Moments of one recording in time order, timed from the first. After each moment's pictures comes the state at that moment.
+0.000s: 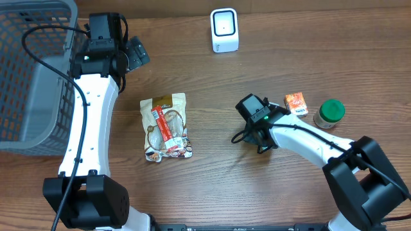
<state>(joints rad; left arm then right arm) 0.04 1.70 1.64 -0.86 -0.22 -0.42 0.62 1.81 1.07 -0.68 0.13 0.90</state>
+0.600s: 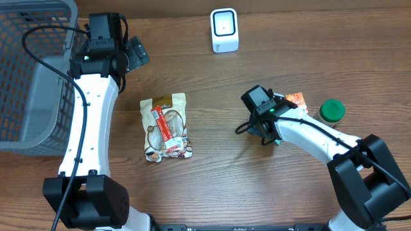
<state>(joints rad) 0.04 1.70 1.64 -0.86 -0.22 -0.42 0.57 1.81 1.09 -0.61 0.16 0.82</state>
